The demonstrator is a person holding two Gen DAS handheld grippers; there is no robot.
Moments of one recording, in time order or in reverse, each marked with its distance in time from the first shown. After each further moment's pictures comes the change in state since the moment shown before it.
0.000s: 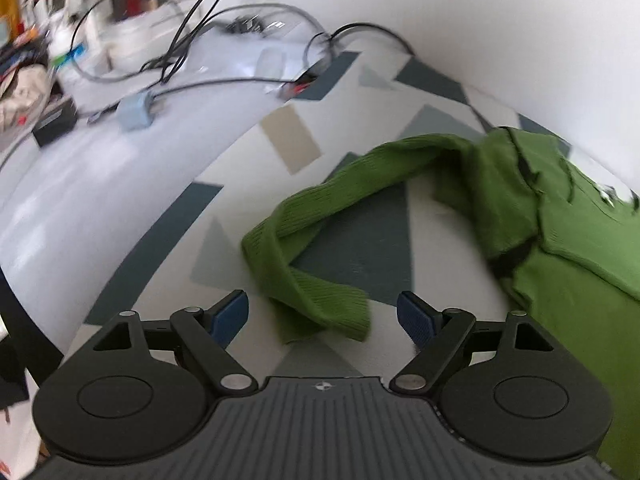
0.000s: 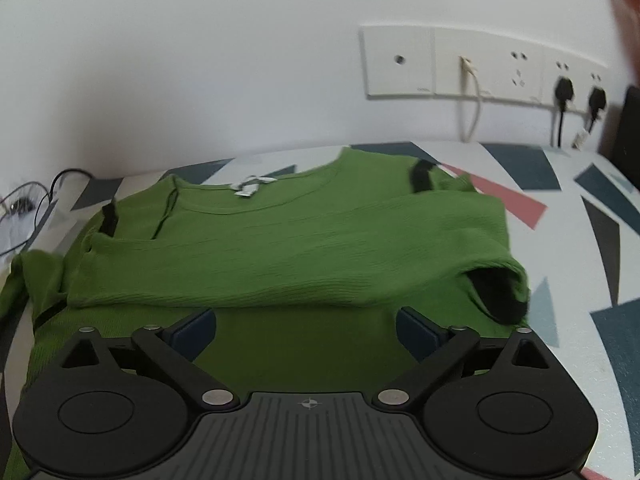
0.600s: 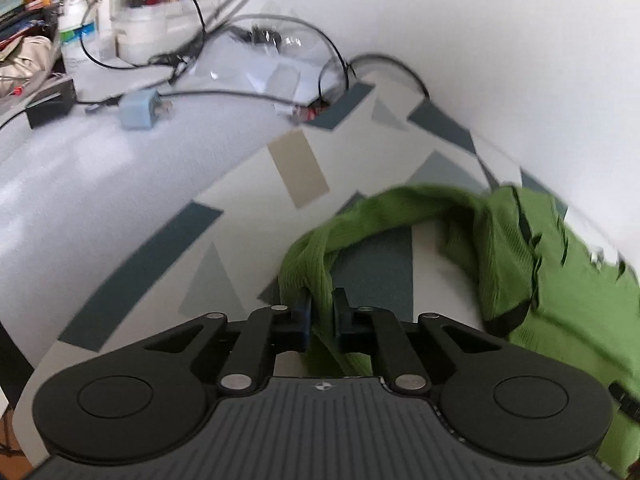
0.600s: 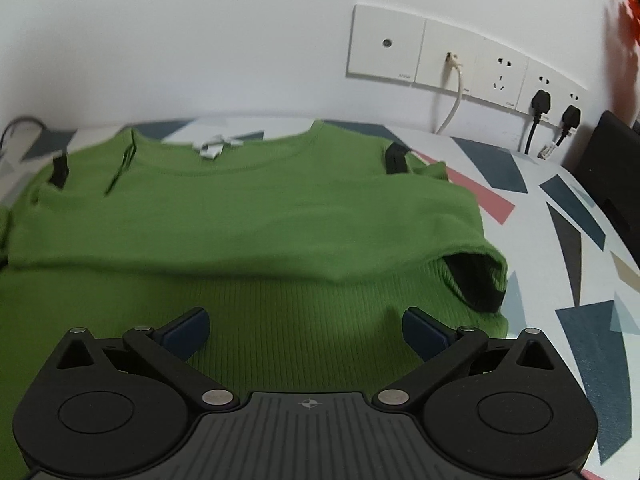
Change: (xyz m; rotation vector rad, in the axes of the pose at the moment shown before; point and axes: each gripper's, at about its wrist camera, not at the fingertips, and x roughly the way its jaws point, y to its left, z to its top) left arm -0.003 0.019 0.017 -0.145 -0.091 -0.089; right arm 0.019 0.016 -0.013 -0.079 0.080 -0.204
